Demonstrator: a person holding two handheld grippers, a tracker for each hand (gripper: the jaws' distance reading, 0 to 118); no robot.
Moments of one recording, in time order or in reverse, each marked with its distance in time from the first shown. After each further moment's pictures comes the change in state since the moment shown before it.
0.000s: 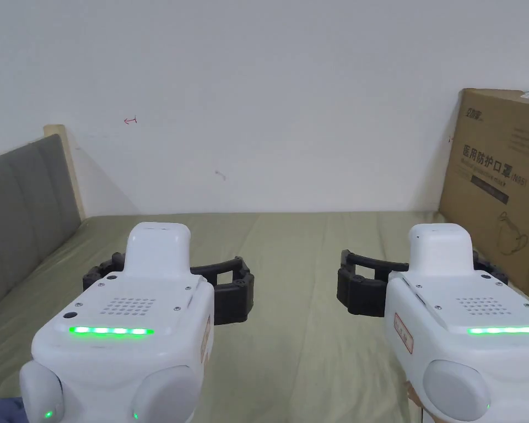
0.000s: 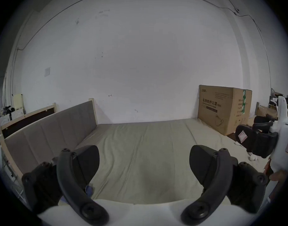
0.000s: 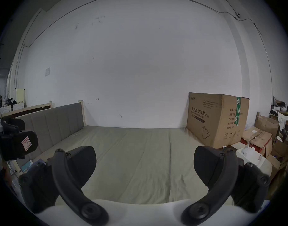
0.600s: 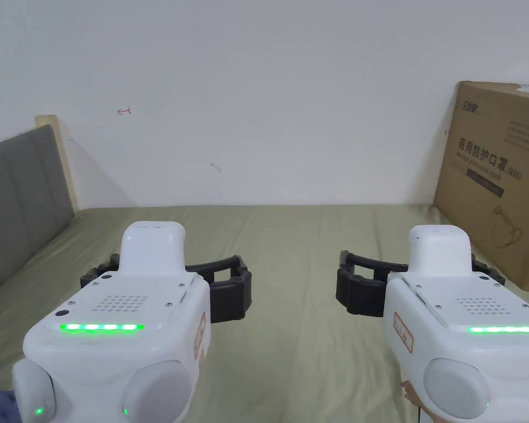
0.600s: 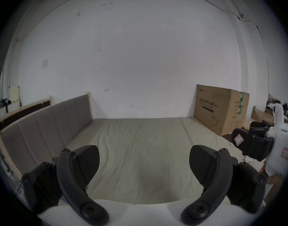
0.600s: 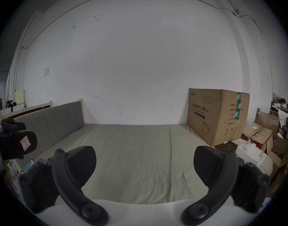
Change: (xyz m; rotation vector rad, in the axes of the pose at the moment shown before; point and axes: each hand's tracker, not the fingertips) left arm -0.001 -0.005 -0.004 -0.021 -0.009 0.026; right arm 0.003 -0.008 -0.002 -0.029 0.000 -0.014
